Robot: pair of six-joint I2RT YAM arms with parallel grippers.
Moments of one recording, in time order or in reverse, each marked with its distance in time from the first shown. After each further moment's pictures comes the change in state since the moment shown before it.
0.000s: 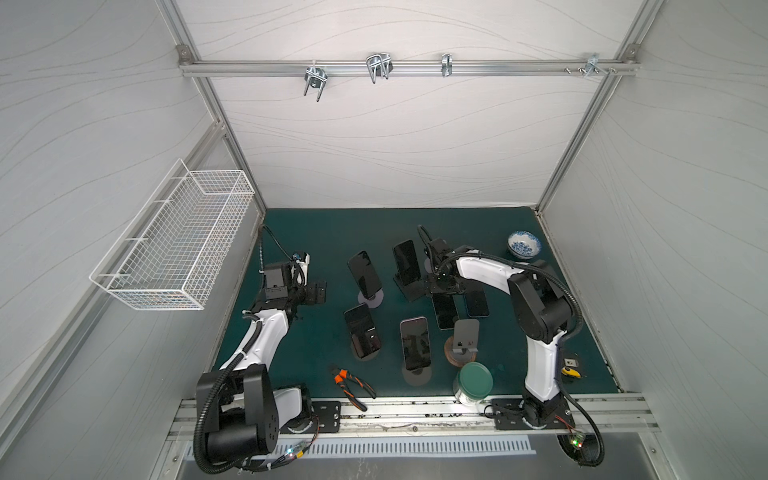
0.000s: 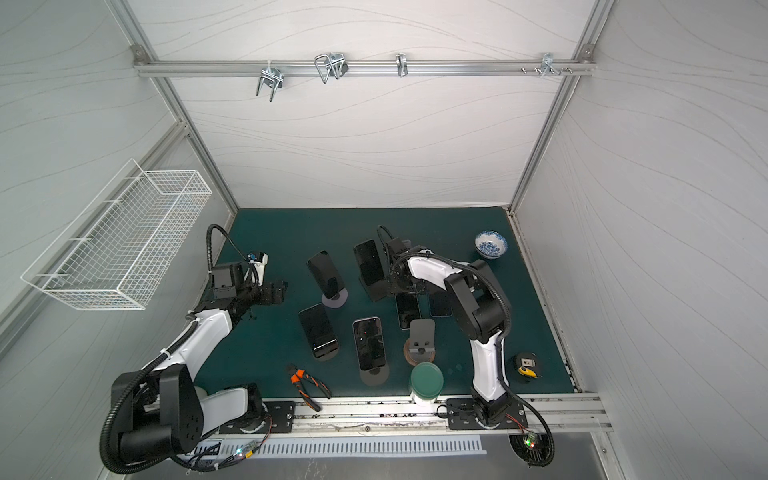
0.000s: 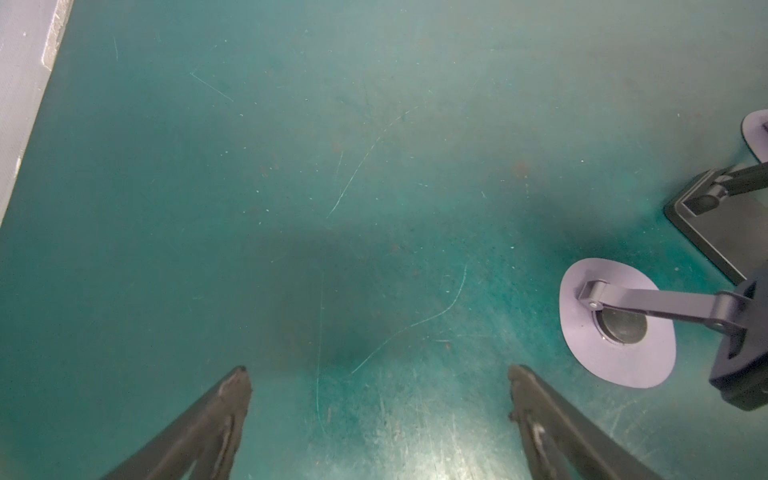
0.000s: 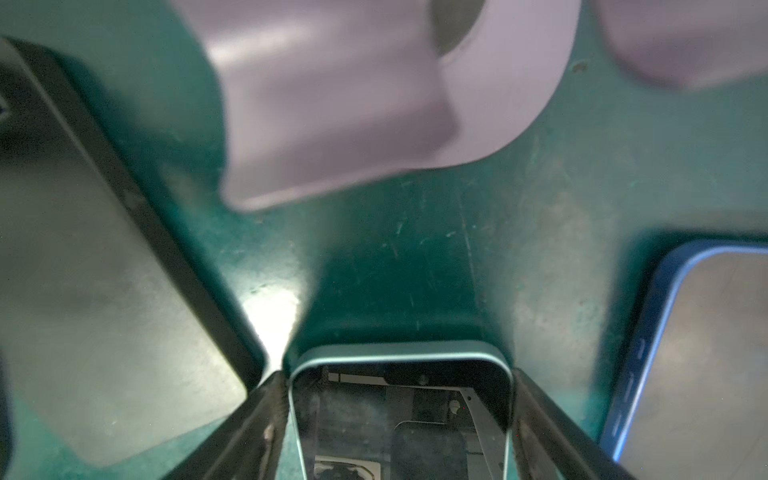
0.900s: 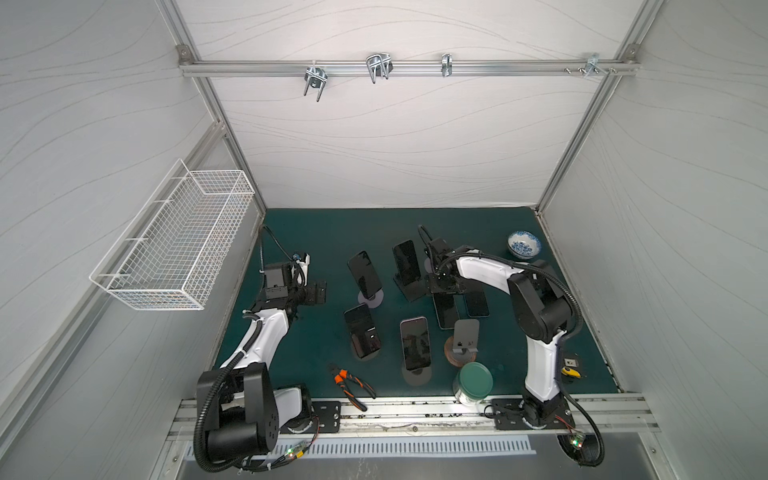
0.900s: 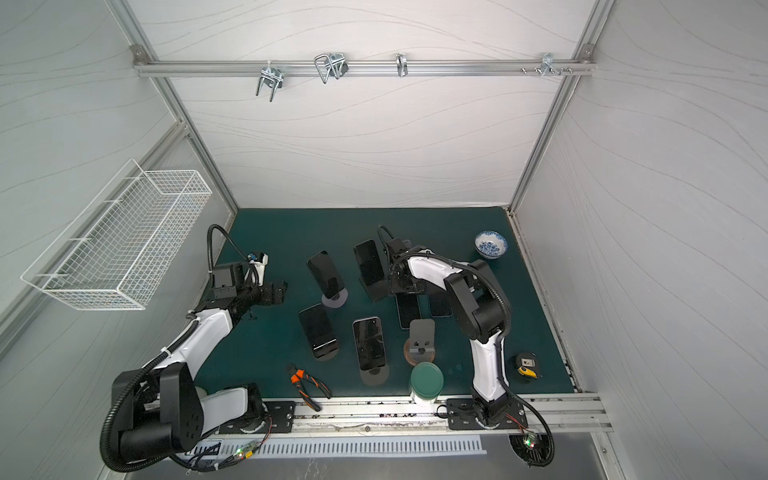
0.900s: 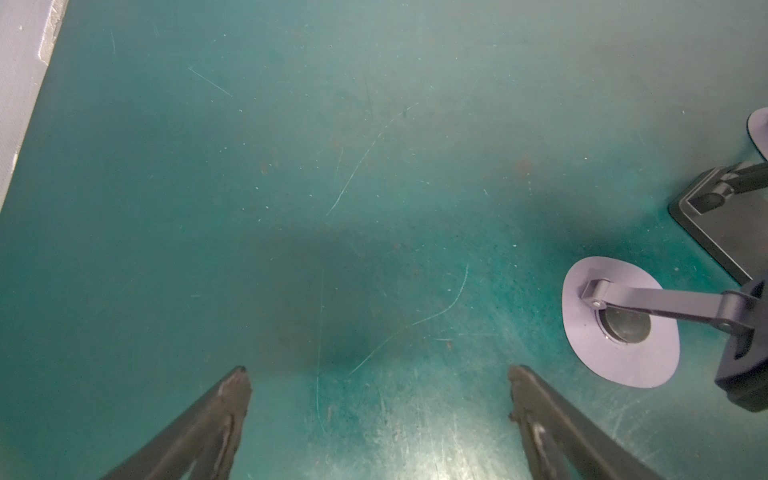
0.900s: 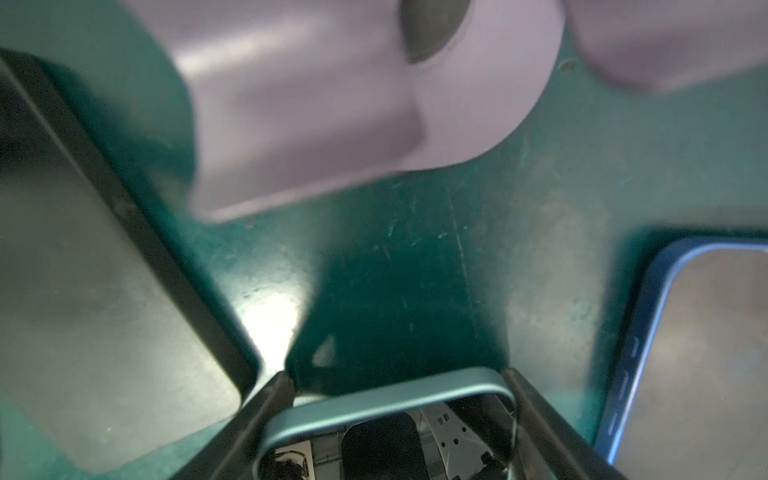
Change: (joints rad) left arm 0.000 0.007 0.000 0.000 -0.008 -0.001; right arm -0.003 0.021 -0.004 0.003 -0.002 0.014
